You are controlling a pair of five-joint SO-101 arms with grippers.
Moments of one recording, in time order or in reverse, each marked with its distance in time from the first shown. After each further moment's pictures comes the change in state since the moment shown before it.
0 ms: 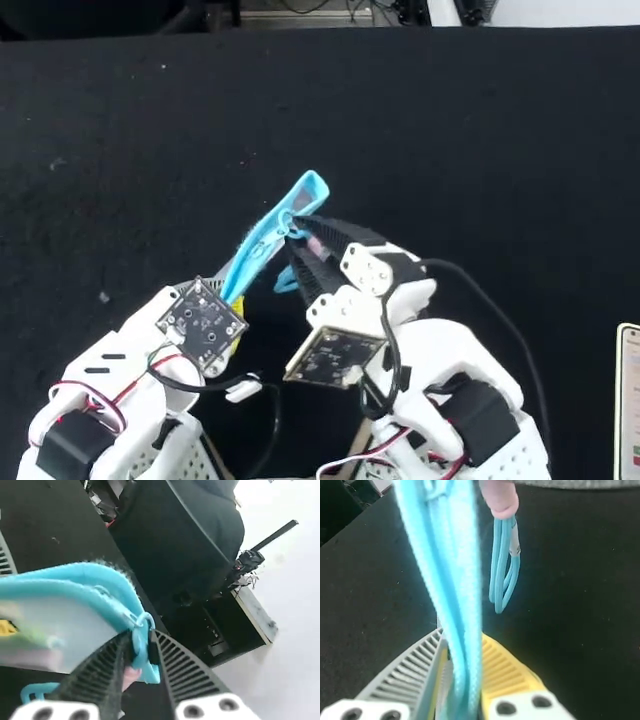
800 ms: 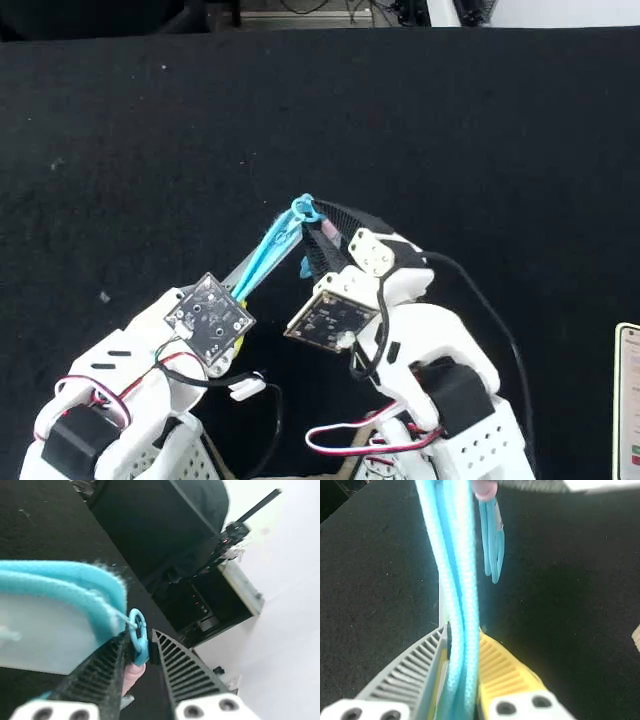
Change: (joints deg) left arm 0.4 0.9 0.3 0.4 0.0; right arm 6.9 -1.0 13.3 -10.1 -0.3
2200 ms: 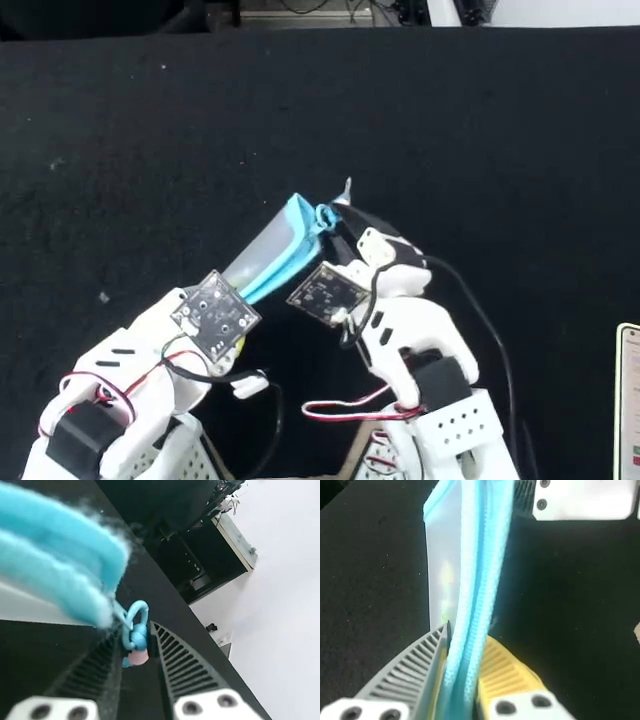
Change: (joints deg) left arm 0.0 0.0 1.2 0.0 -0.1; right arm 7.6 0.2 15.9 -13.5 -0.1
